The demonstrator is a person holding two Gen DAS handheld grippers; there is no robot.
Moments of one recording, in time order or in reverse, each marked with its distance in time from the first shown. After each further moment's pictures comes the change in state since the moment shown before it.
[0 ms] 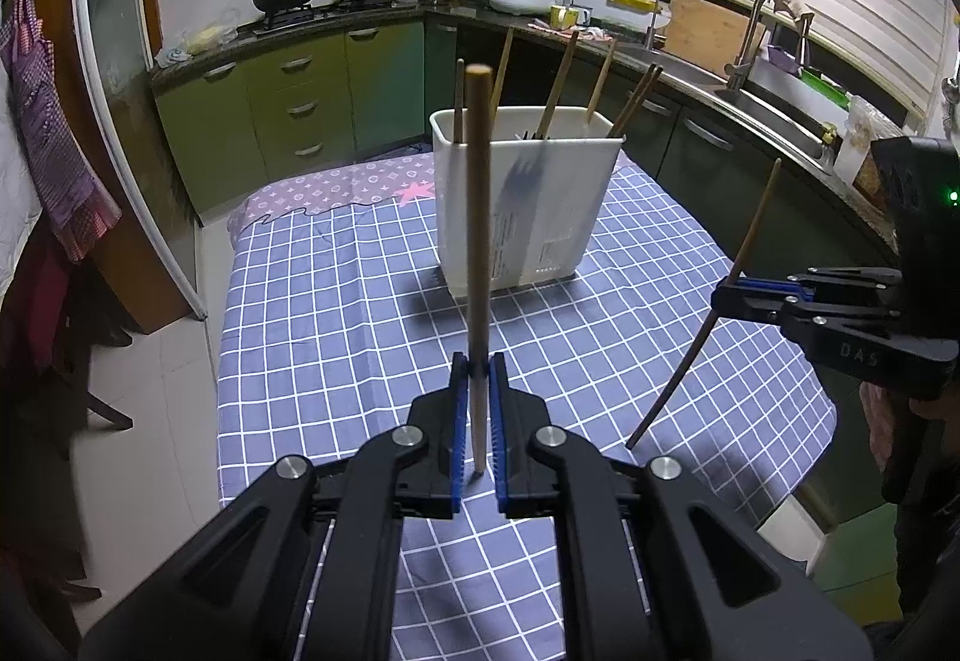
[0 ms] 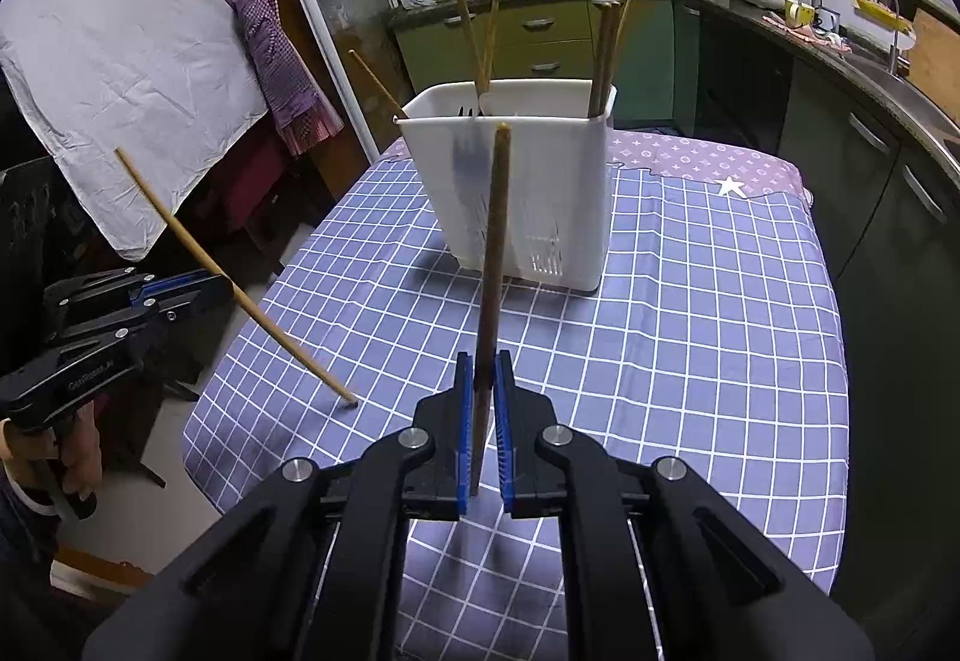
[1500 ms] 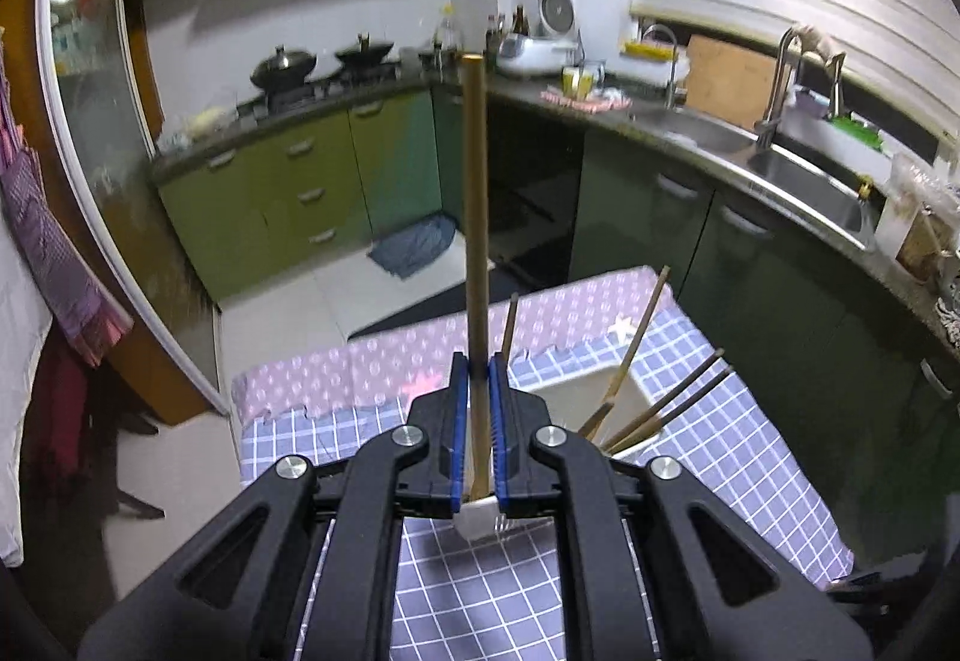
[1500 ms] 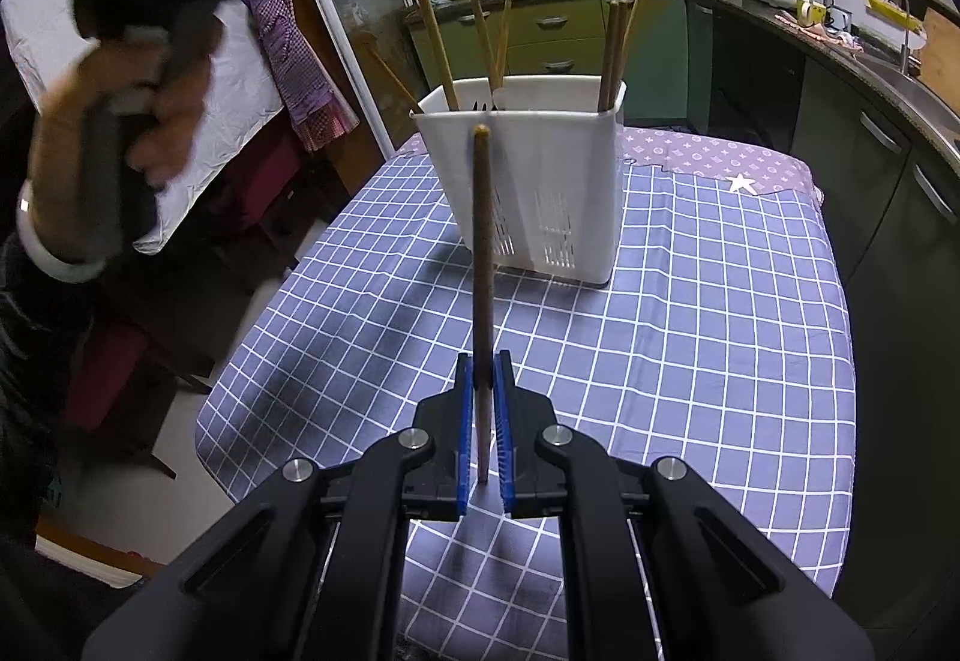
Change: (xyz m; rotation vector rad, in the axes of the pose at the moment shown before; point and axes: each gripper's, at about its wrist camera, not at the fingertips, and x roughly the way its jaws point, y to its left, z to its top) left arm 0.054 -0.023 0.178 0.054 -0.103 0.083; right arm -0.009 -0.002 -0.004 -0.008 -0.007 0.037
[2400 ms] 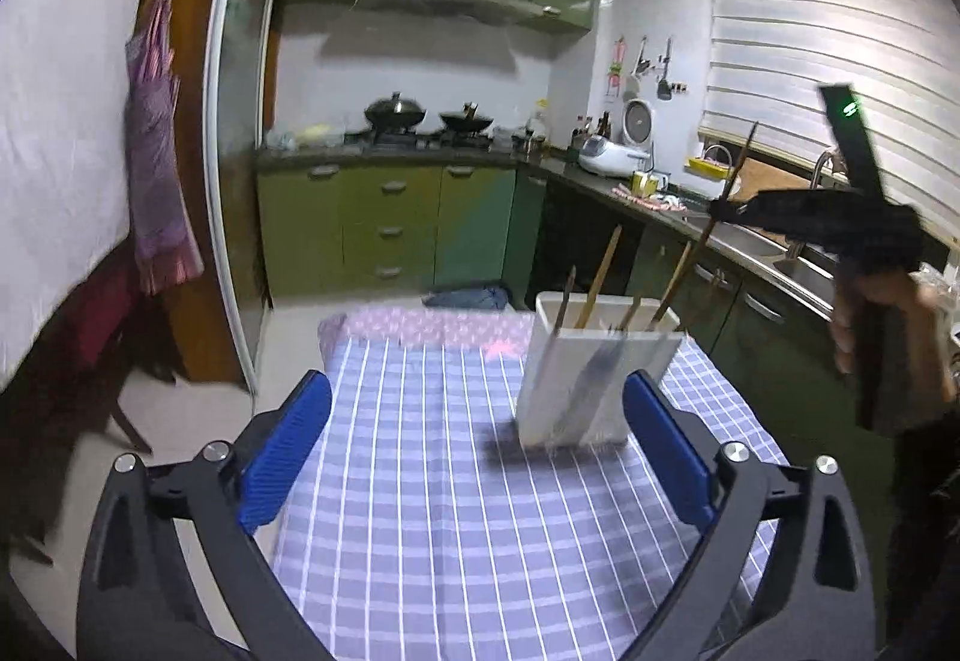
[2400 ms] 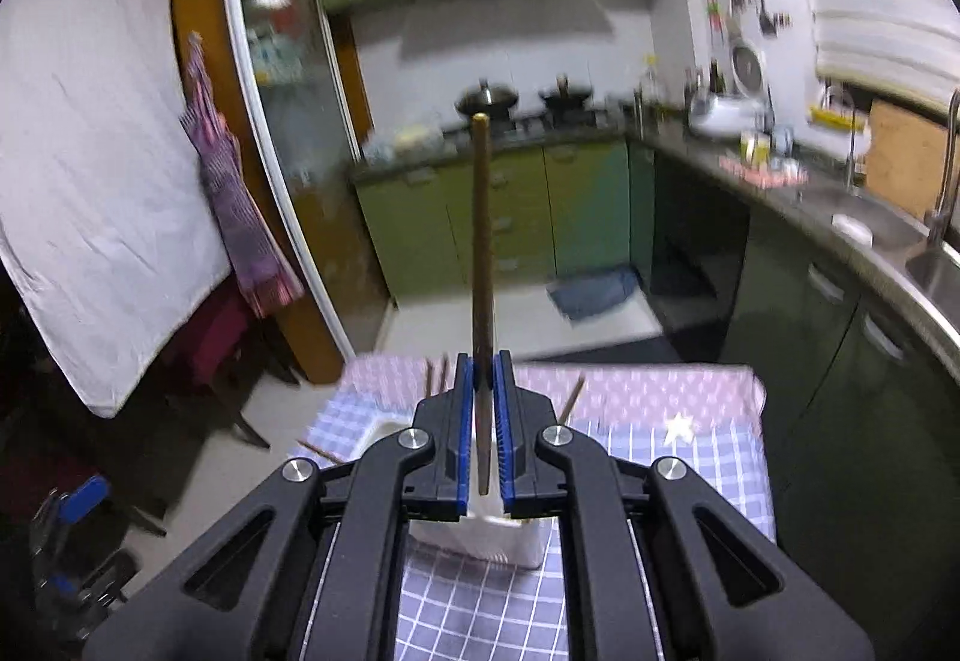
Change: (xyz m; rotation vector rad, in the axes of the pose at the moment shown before) left arm -0.135 0.050 -0.172 -0.262 -0.250 0.089; right arm -0.014 -0.018 0.166 0.049 -0.286 -0.146
